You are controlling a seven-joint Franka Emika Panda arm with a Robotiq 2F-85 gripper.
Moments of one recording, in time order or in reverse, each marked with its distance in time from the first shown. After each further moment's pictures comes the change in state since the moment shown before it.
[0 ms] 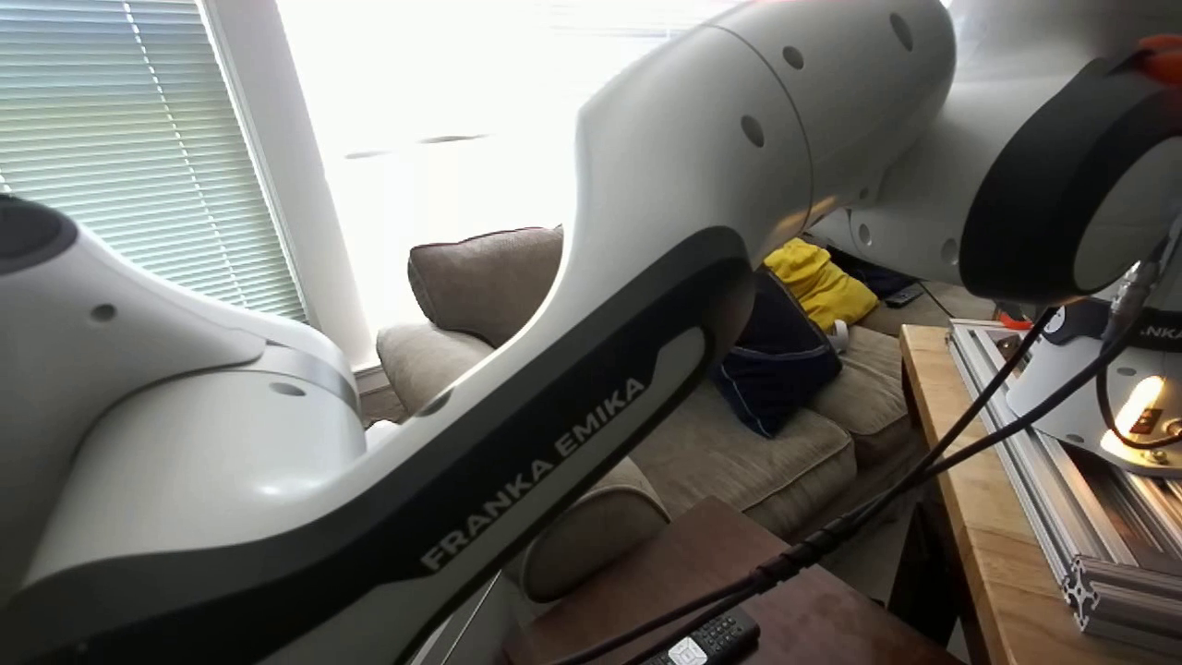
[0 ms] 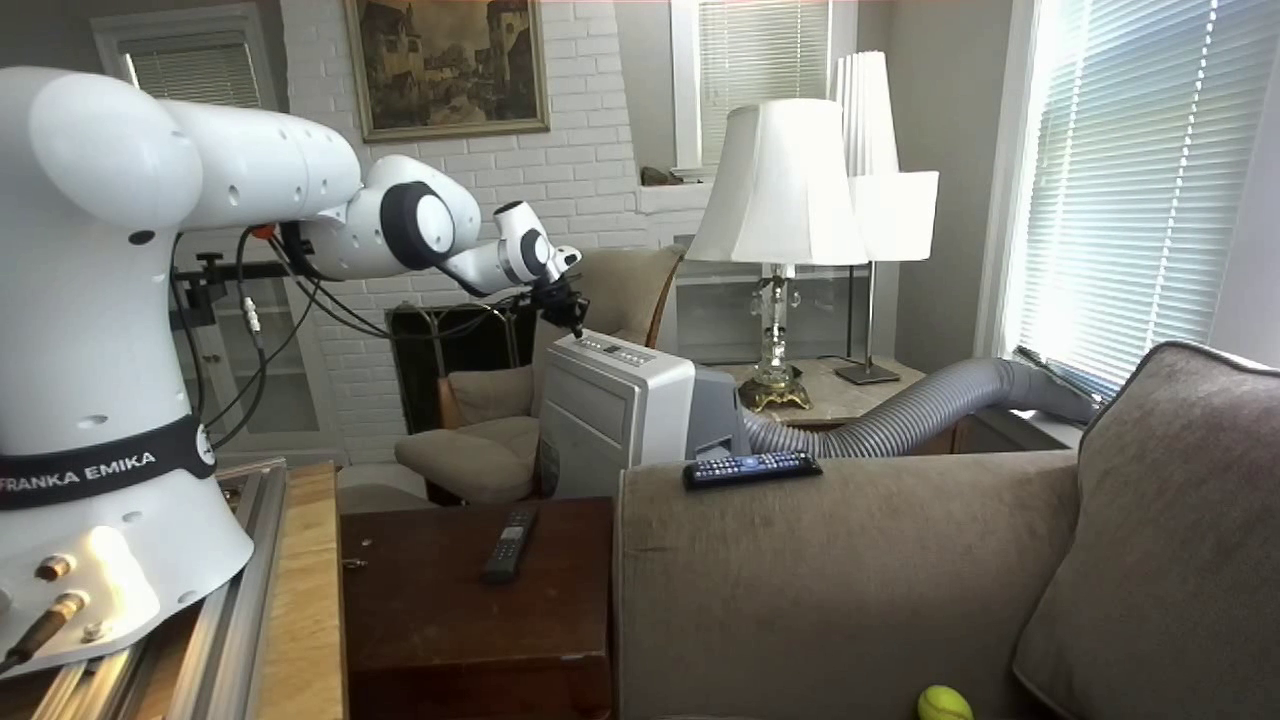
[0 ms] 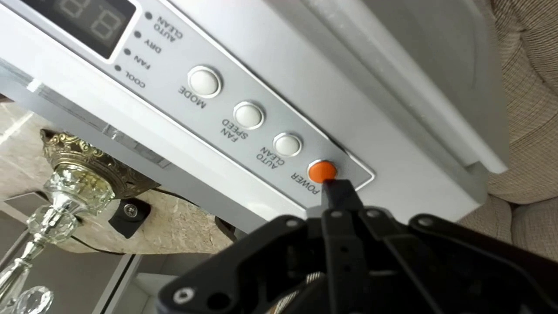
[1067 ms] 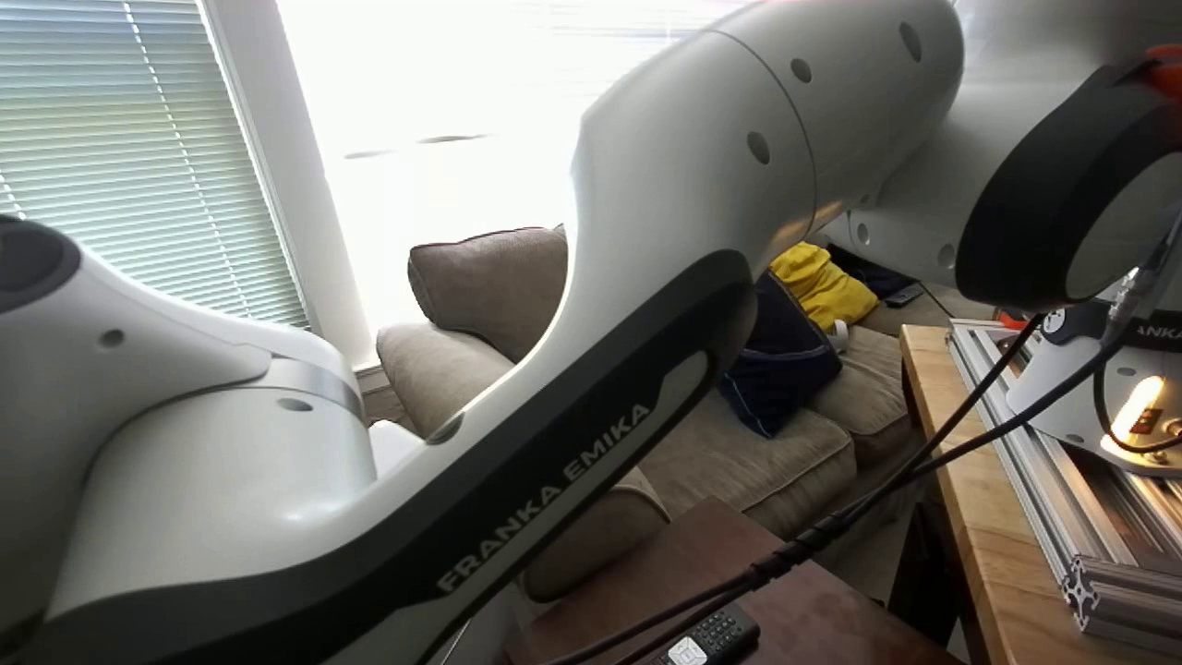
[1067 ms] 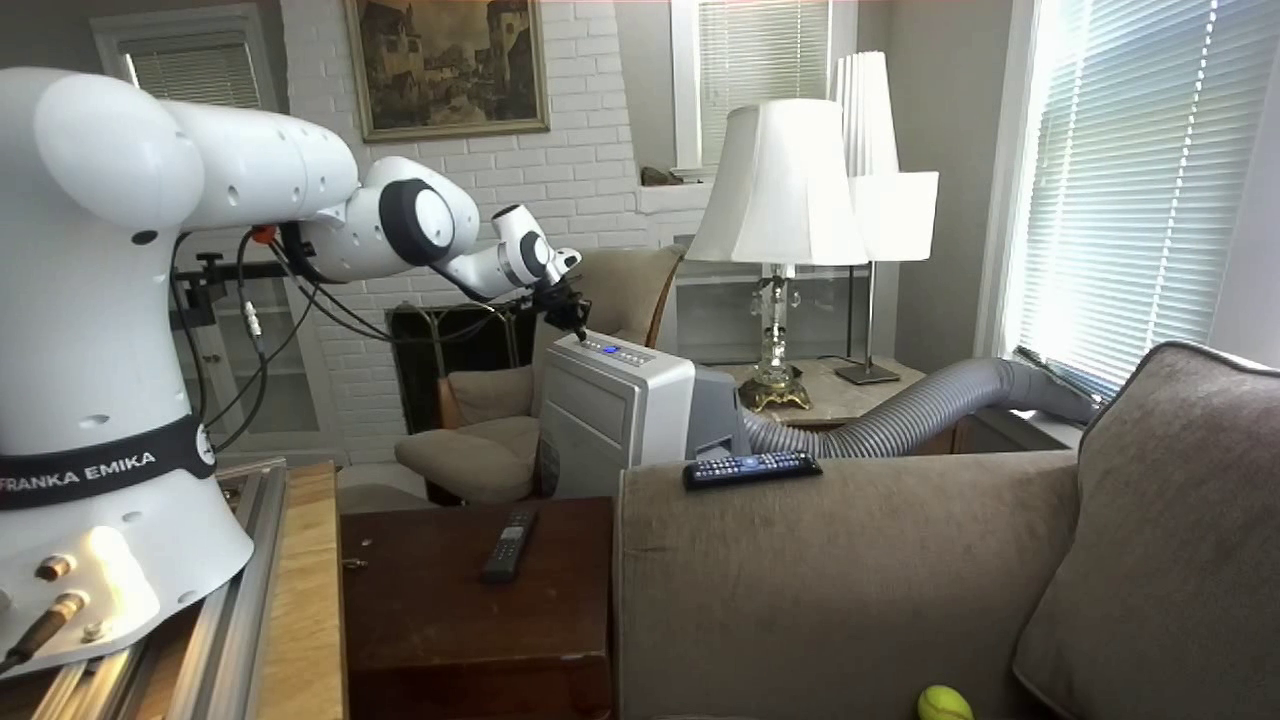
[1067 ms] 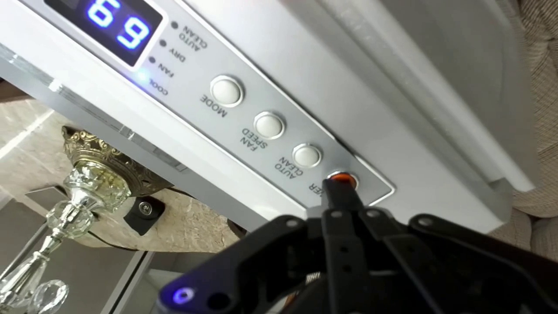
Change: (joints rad) arm 0.017 0.000 -0.064 -0.017 0.001 0.007 0.025
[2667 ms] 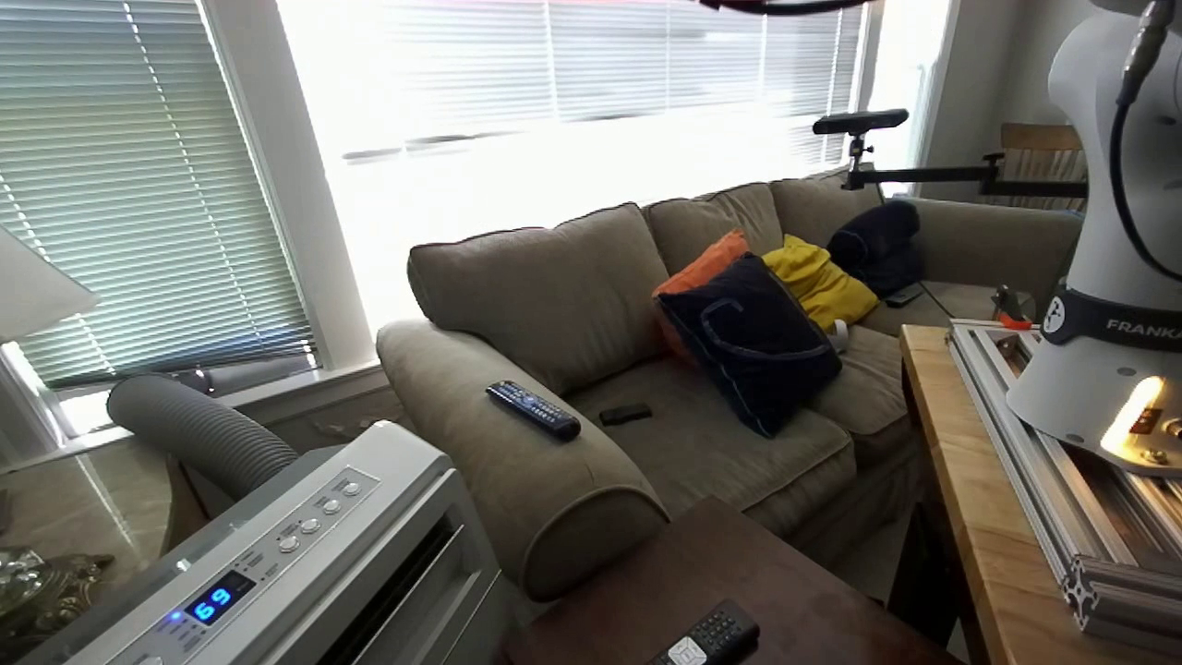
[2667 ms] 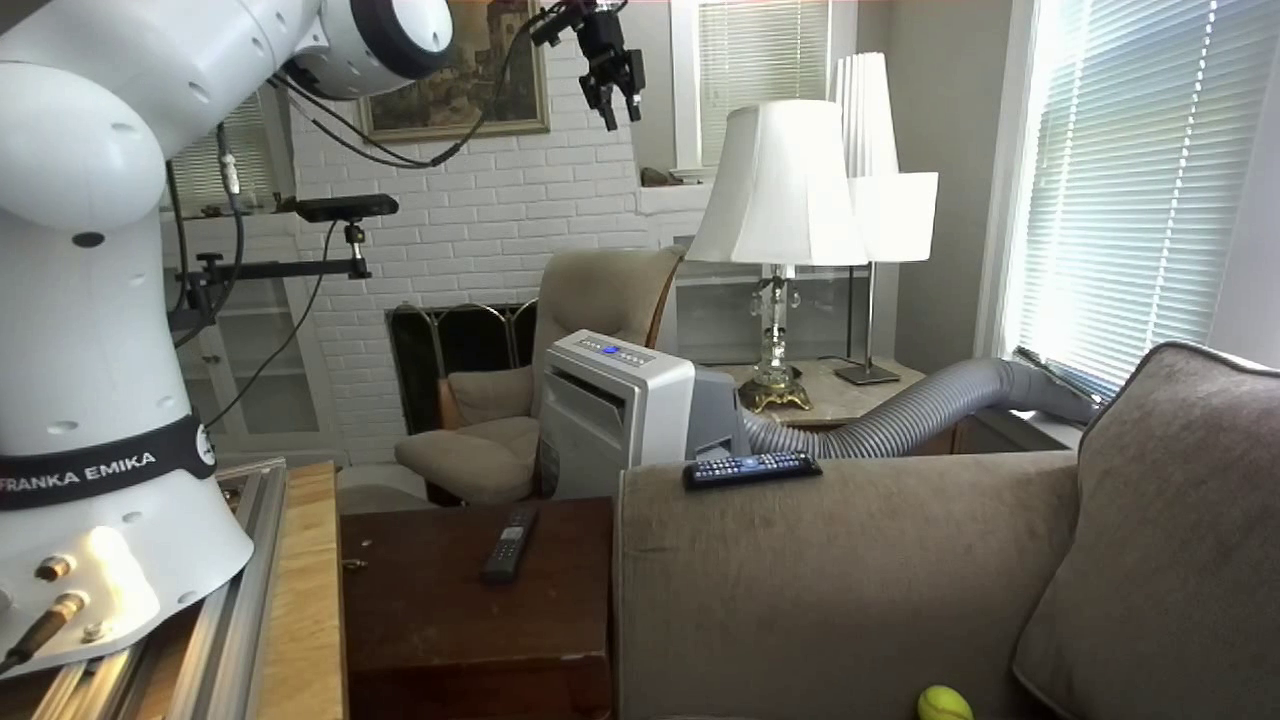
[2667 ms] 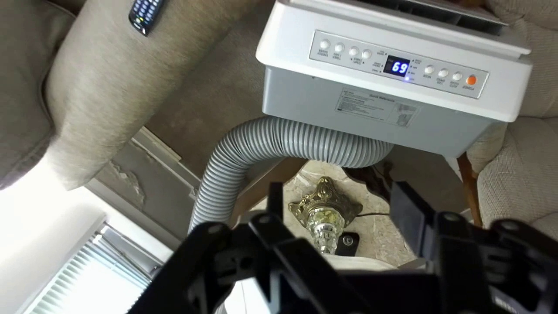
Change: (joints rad) arm -0.293 -0.657 0.134 0.090 0.041 -1.042 0.076
